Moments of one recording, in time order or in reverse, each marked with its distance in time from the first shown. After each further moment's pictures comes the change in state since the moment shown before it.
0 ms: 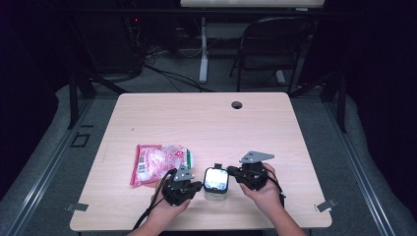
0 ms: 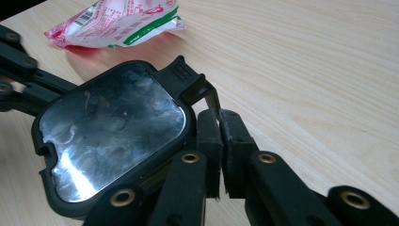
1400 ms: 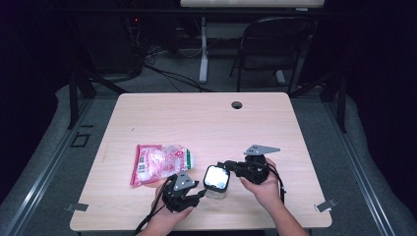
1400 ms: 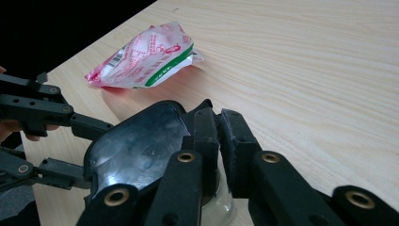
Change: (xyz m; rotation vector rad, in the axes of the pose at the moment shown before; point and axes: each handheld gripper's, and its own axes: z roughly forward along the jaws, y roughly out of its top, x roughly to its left) left arm -0.009 -0.010 0.004 -0.060 0.052 0.025; right arm -0.012 0.011 -0.001 -0.078 0.124 0.110
